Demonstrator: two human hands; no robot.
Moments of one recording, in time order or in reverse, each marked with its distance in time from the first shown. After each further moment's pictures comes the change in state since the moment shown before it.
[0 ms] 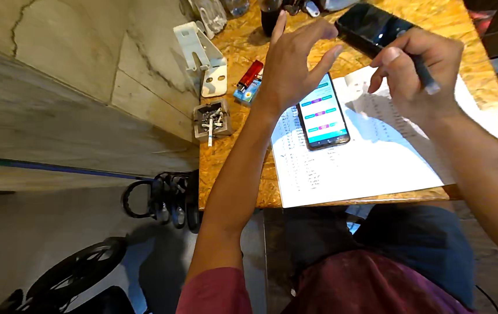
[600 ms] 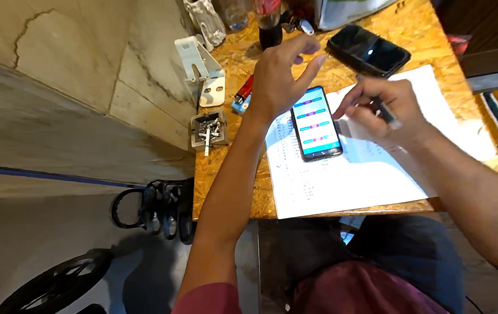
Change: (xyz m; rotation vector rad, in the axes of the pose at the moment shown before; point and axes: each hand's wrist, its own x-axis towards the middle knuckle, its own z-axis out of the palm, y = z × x) left_hand 0.001 -0.009 -0.009 -0.131 0.059 -0.065; right_hand -0.004 -0.014 0.009 -0.045 -0.263 -0.025
